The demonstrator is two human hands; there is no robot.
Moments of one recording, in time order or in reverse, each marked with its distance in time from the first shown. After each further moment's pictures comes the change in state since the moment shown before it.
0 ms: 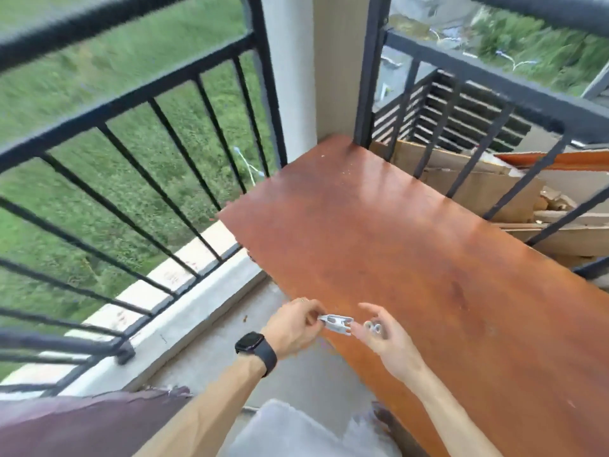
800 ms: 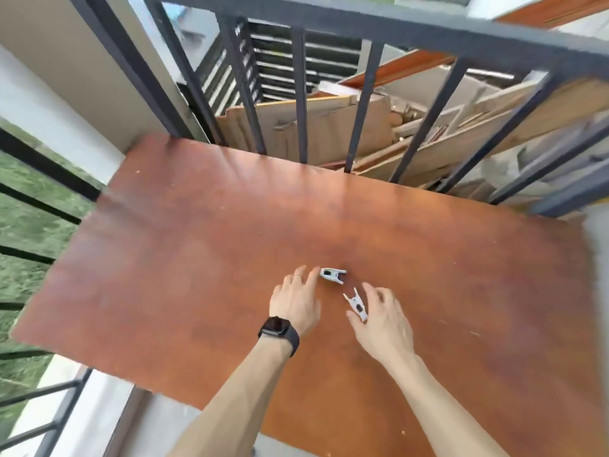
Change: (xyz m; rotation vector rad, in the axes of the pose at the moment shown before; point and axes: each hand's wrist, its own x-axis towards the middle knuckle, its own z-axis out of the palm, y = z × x) left_hand 0.229 0.136 0.156 0.543 -0.189 0.277; right_hand 0.086 0.136 -0.144 -0.575 0.497 0.378
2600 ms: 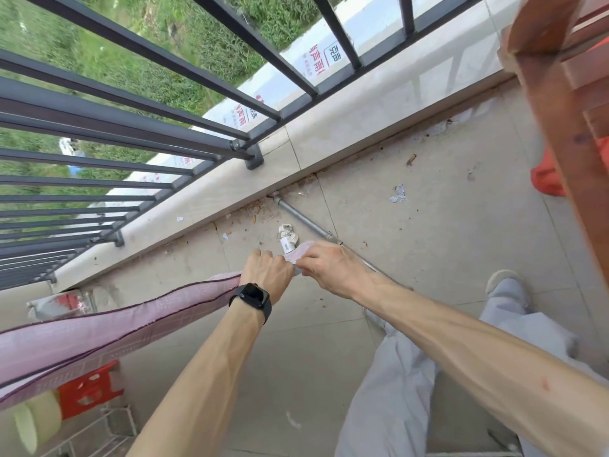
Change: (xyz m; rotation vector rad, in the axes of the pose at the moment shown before) left_hand -0.446 -0.445 0.314 0.204 -0.664 -0.798; right_hand -0.257 -0.289 0.621 0.133 -0.955 -1.628
